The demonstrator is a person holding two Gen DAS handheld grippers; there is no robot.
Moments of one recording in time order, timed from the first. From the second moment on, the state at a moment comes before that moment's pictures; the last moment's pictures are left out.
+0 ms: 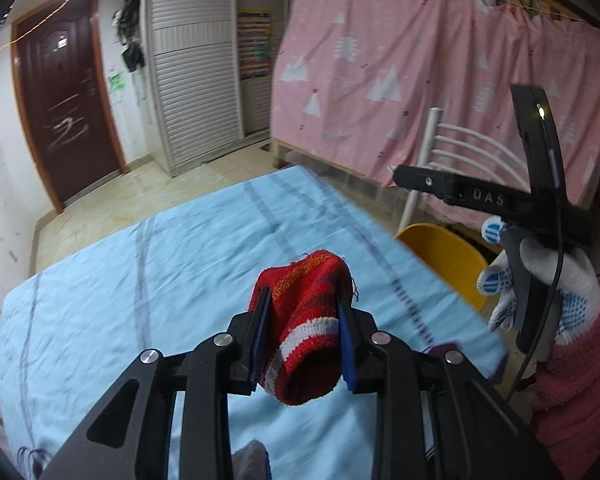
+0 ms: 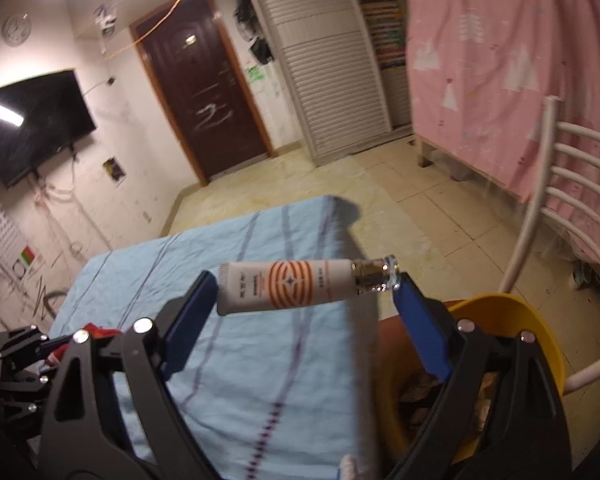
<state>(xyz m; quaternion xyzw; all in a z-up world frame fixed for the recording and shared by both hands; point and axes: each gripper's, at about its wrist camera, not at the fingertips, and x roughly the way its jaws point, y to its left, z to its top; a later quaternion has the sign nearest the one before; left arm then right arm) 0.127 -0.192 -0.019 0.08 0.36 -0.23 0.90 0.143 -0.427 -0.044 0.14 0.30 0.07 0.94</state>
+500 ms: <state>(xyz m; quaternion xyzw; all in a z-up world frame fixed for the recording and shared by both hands) 0.133 -0.326 -0.004 0.07 0.32 -0.32 0.89 0.119 -0.535 -0.096 0.18 0.32 -0.02 0.93</state>
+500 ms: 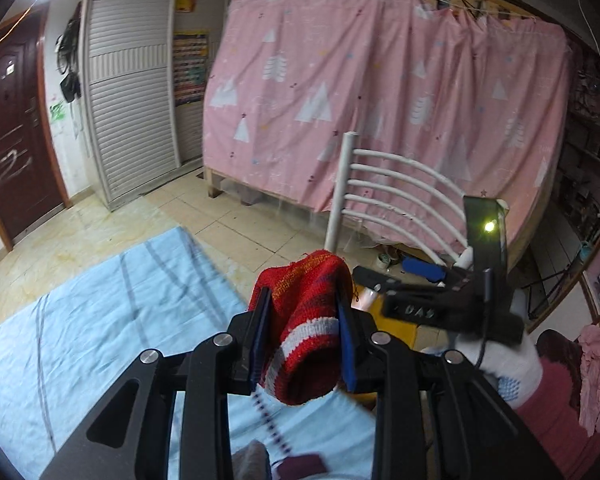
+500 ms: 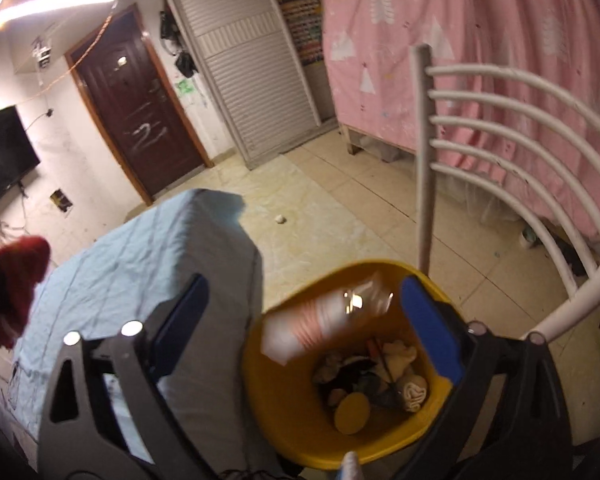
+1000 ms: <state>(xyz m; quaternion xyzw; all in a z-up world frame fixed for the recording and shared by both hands) 0.165 -0.414 -0.039 0.08 0.35 -0.34 0.87 0.086 -0.591 -0.098 0.24 0.25 -0.12 0.93</state>
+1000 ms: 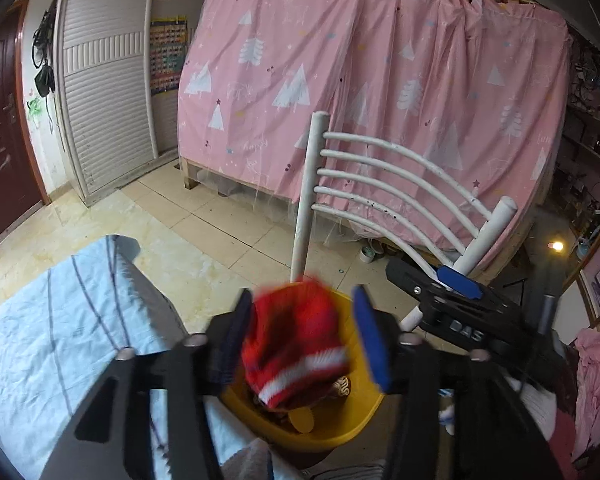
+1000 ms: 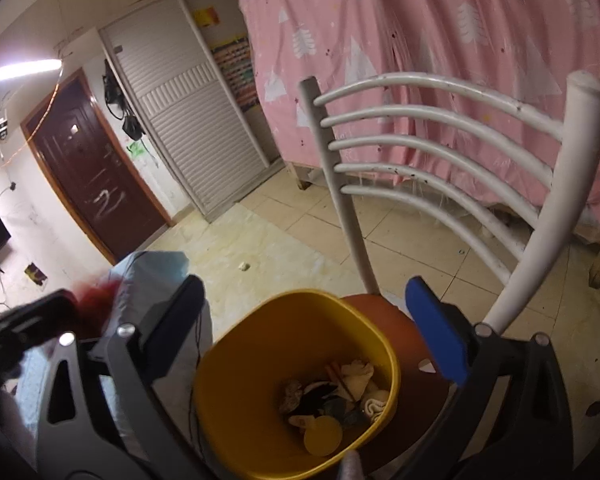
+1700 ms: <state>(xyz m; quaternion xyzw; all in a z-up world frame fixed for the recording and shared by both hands) 0.164 -0.323 -0.030 0.02 0.33 -0.29 0.90 0.087 -0.514 -0.074 0.18 0.24 -0.10 0.95</state>
